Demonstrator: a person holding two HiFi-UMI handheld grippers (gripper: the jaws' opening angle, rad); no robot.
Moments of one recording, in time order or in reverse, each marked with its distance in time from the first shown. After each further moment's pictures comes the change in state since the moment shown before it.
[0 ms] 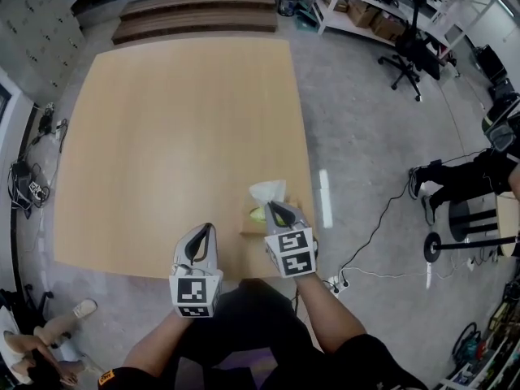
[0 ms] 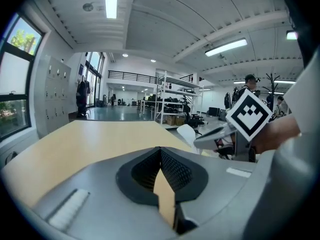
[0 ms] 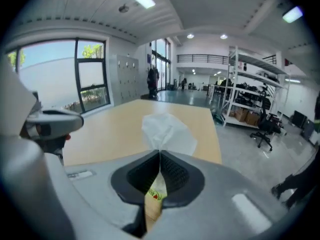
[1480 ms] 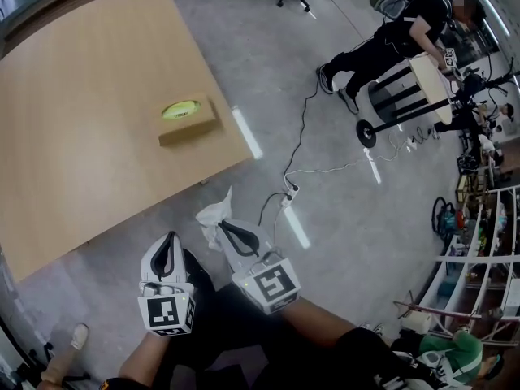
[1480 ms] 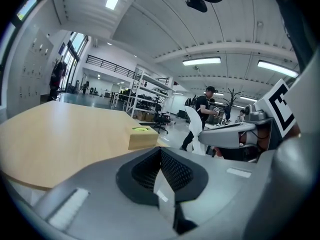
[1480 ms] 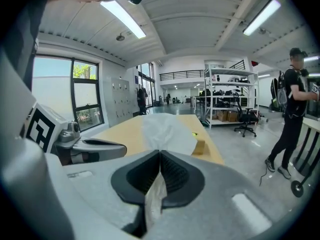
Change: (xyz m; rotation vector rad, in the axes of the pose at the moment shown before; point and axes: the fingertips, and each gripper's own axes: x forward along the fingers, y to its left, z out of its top) left arm -0.183 -0.096 -0.095 -0.044 0.020 -0.373; right arm -0.233 0.166 -0.103 0.149 -0.227 -0.137
